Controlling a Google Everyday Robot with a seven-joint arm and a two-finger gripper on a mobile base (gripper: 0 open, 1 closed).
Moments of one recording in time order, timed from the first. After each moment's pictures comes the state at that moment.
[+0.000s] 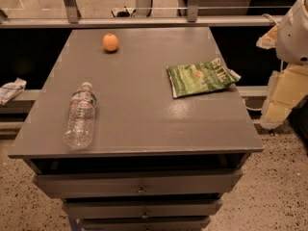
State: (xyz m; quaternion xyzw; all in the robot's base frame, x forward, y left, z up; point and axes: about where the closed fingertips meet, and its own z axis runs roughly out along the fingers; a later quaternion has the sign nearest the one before) arm 0.438 -0.217 0.976 -0.60 0.78 -0.03 0.16
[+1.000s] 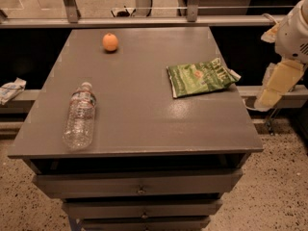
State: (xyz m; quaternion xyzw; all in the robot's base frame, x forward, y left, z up) arm 0.498 -0.246 0.956 -0.57 0.79 -0.05 0.20
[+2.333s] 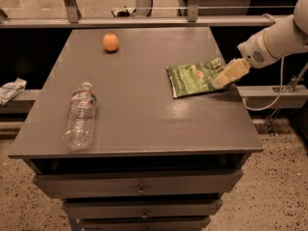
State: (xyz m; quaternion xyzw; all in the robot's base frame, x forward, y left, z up) arm 0.659 -0.246 0.866 -0.43 0.83 0.09 0.34
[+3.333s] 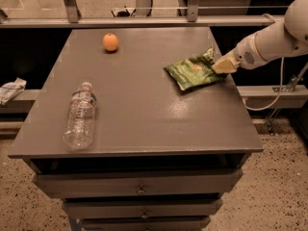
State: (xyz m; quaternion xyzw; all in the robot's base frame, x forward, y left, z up) arm 0.672 -0.227 0.859 -0.39 0.84 0.11 0.36
